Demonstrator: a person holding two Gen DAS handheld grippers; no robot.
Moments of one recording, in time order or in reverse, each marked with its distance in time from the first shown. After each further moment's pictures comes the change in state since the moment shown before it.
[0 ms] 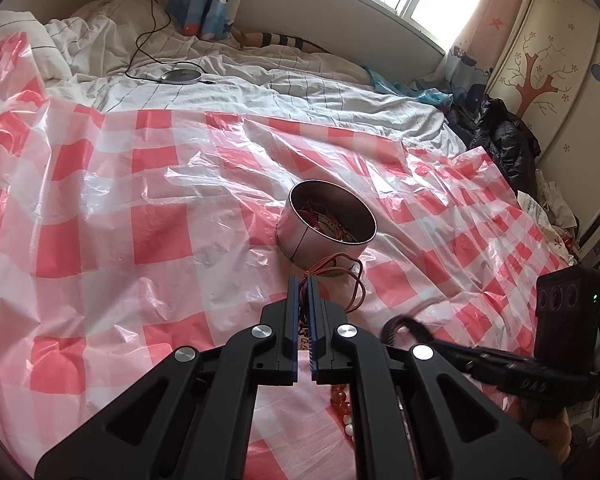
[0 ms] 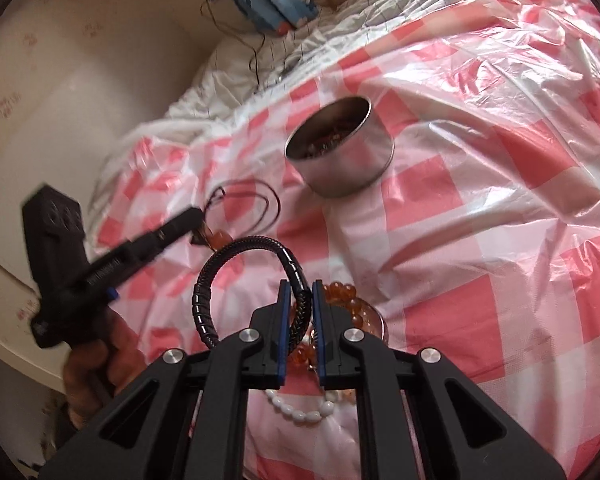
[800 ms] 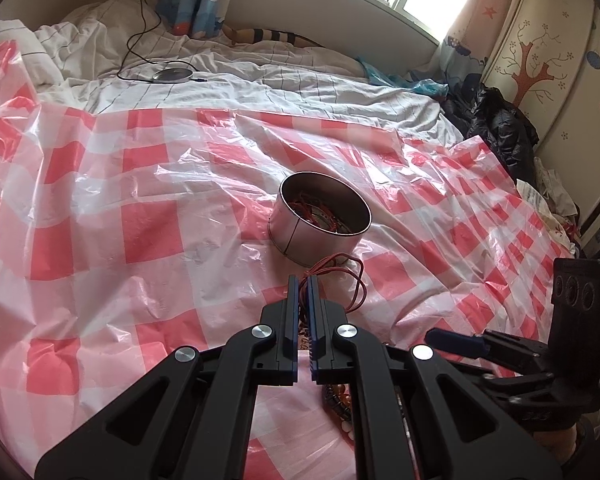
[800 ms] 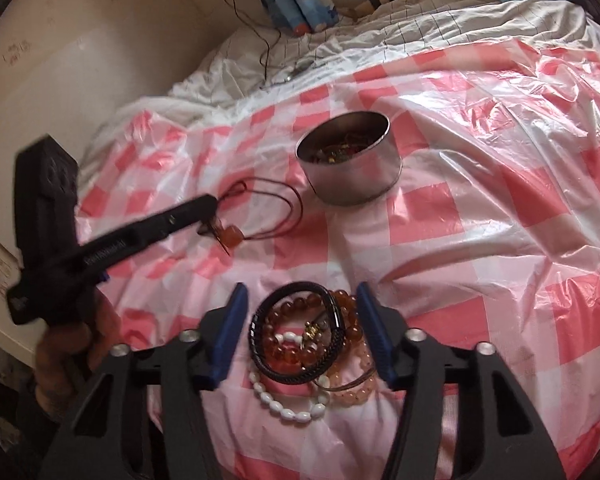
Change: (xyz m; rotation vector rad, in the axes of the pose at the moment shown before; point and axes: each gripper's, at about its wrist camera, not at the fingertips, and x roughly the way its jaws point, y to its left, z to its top) left arm 0.005 -0.007 -0.004 0.031 0.015 0.002; right arm 0.012 0.034 -0.006 -0.184 0.036 -0.166
